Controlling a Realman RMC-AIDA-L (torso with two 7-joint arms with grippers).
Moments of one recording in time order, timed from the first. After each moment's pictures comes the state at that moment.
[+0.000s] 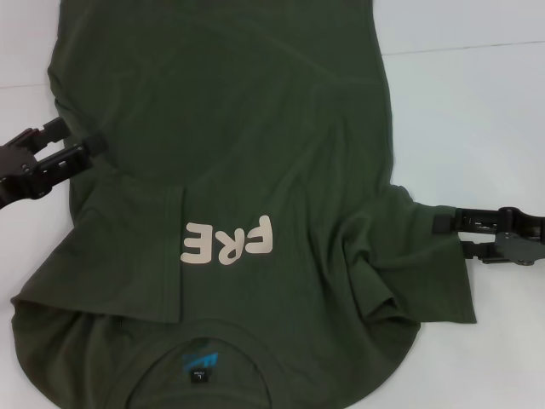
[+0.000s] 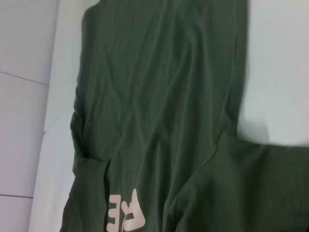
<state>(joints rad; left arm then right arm) -0.46 -2.14 0.39 0.68 1.86 1.55 -1.48 0.44 1.95 -0.44 -0.60 -2.28 -1.56 2.34</state>
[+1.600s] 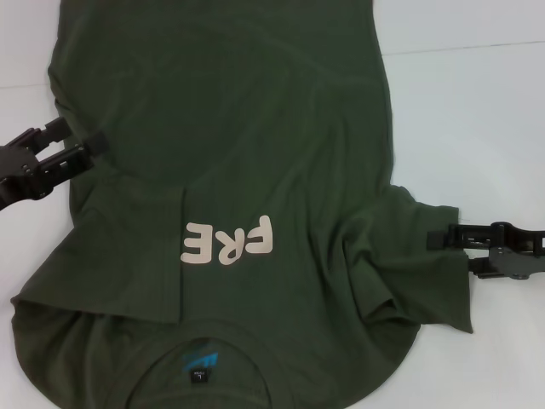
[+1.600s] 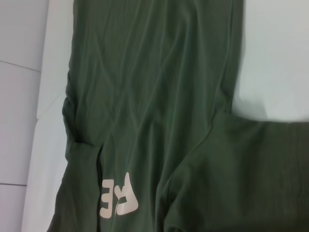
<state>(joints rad) -0.46 -2.14 0.38 0.67 1.86 1.56 -1.47 0.44 1.97 -0.45 -0.60 -2.32 -1.56 2.35</state>
